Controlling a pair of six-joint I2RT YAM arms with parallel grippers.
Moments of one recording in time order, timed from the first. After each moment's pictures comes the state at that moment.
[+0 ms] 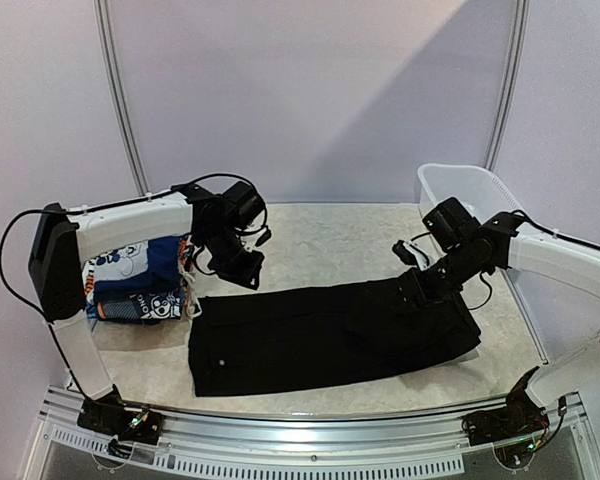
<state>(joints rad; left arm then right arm) -0.71 1.82 1.49 -0.94 0.03 -0.28 0.62 1.37 1.06 -0.82 -0.39 0.39</state>
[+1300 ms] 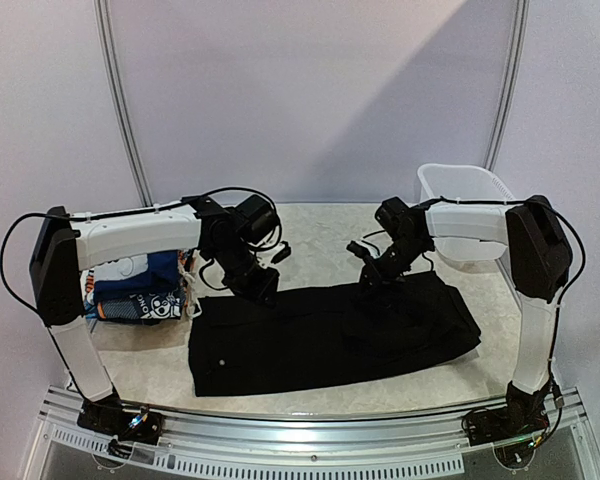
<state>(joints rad) -0.81 1.81 1.44 -0.90 0.15 -0.28 0.54 2.02 1.49 -0.81 -0.62 0.15</state>
